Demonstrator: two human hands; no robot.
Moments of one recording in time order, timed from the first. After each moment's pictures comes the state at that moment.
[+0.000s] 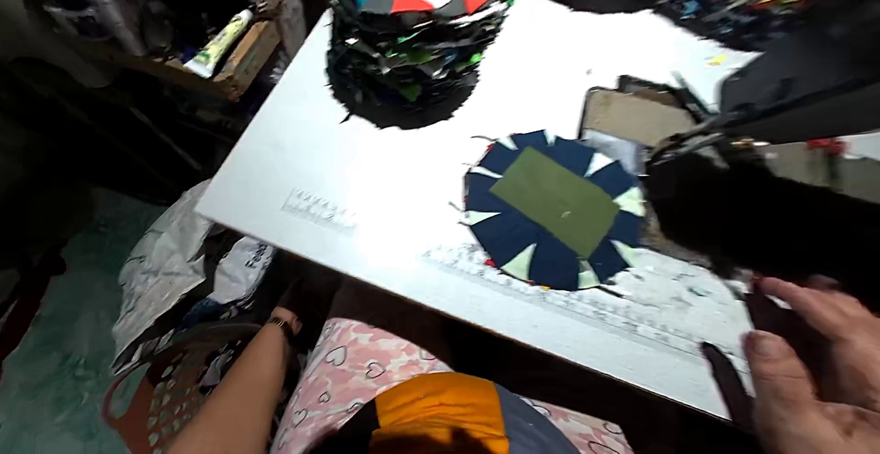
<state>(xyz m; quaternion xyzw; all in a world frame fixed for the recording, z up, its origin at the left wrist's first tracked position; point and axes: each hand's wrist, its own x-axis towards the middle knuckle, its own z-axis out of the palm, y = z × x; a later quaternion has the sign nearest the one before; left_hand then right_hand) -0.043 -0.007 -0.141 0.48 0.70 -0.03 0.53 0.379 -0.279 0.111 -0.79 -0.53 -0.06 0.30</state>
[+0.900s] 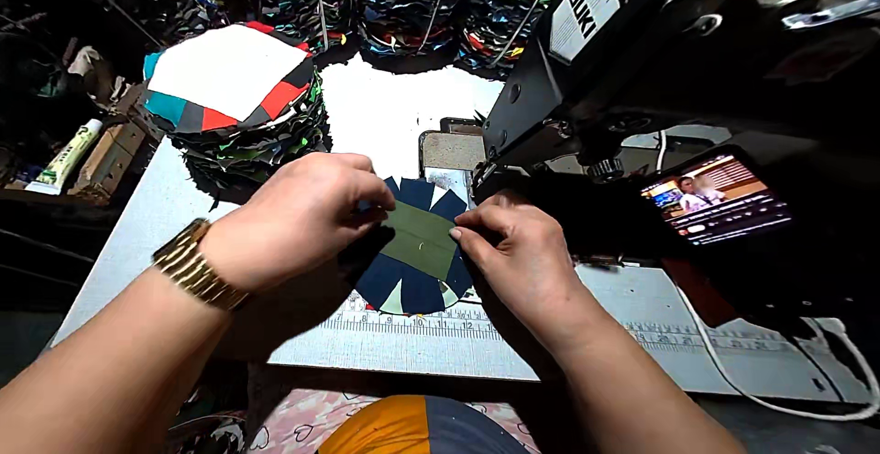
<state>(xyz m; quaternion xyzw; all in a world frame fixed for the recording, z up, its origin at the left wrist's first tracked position) 0.178 0.060 0.190 0.97 0.01 0.16 0.20 0.355 -0.148 0.140 -0.79 -0.52 -0.03 0.32</state>
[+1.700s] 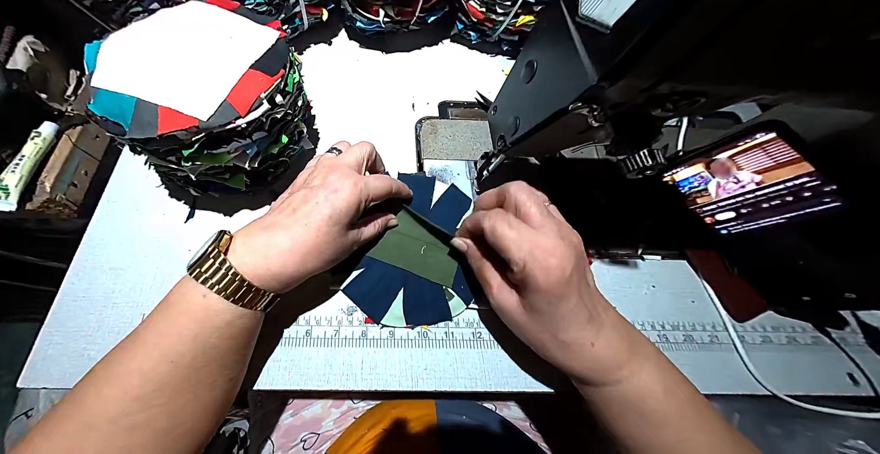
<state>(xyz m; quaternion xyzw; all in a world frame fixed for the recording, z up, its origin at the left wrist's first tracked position) 0.207 0.070 0.154 0.97 0.02 0.13 0.20 0.350 -0.150 0.150 -0.70 -0.64 -0.07 0.31</state>
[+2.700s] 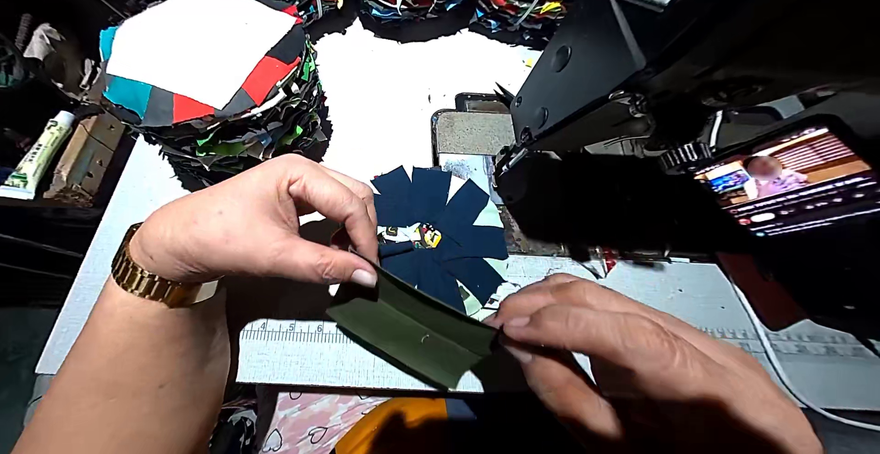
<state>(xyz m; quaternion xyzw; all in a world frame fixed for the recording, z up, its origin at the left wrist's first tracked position) 0.169 0.096 0.182 0.81 -0.17 0.05 0.56 0.317 -0.190 0.166 -0.59 -0.66 0.03 0.47</state>
